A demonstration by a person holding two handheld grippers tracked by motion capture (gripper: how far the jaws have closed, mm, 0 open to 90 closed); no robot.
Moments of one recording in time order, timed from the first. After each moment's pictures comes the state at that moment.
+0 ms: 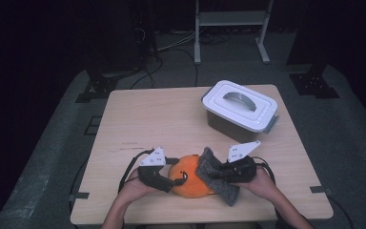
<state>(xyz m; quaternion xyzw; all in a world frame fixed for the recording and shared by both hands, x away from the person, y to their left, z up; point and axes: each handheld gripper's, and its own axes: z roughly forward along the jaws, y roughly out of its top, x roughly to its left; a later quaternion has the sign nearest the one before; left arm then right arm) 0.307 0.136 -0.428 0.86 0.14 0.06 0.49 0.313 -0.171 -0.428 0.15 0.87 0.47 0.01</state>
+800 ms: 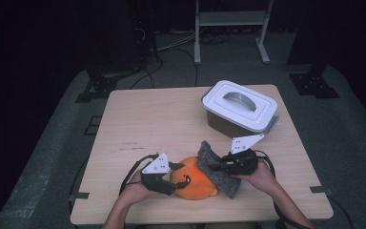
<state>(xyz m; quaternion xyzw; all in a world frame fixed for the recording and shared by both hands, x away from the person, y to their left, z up) 0.299 0.131 -0.430 0.87 0.10 0.08 0.48 0.332 -0.179 -0.421 0.16 0.86 0.49 0.02</state>
